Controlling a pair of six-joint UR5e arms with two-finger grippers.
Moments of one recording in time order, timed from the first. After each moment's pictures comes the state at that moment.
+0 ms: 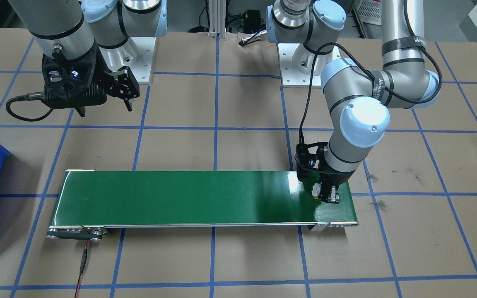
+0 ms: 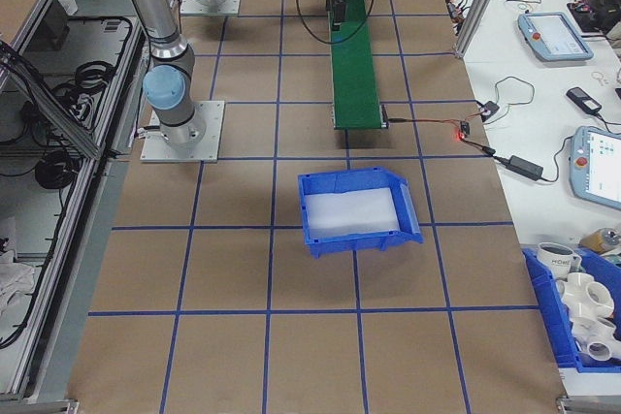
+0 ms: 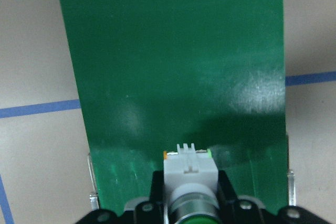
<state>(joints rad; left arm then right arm) -1.54 -1.89 -1.77 -1.03 1.65 1.70 1.62 -1.54 1.55 -1.55 -1.57 -0.12</state>
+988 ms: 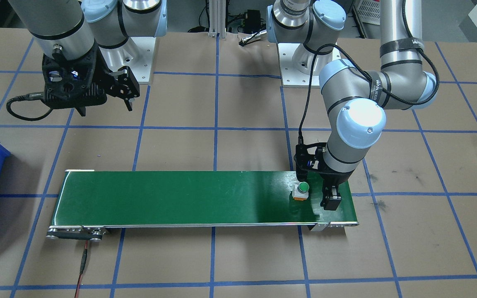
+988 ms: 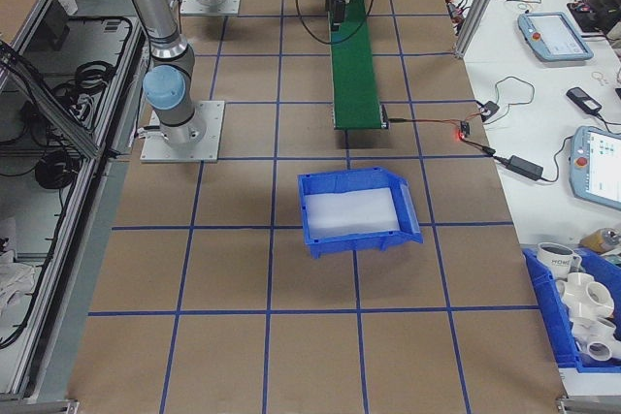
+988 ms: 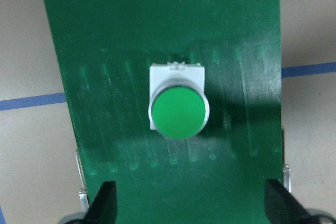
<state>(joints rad) -1.54 -1.89 -1.78 -1.03 1.67 1.70 1.62 -1.54 1.55 -1.55 -1.57 -0.11</state>
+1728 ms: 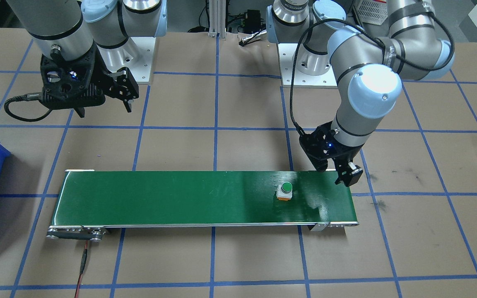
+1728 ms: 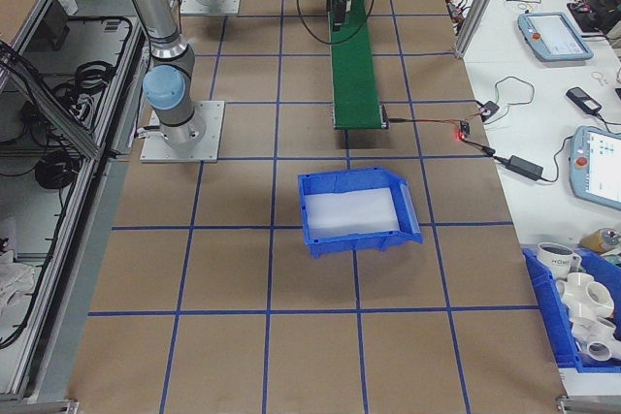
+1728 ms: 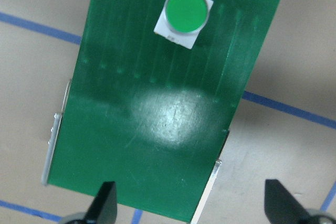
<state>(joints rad) -1.53 -1.76 -1.77 -1.20 1.67 1.16 1.61 -1.53 1.55 -1.56 -1.57 -0.11</state>
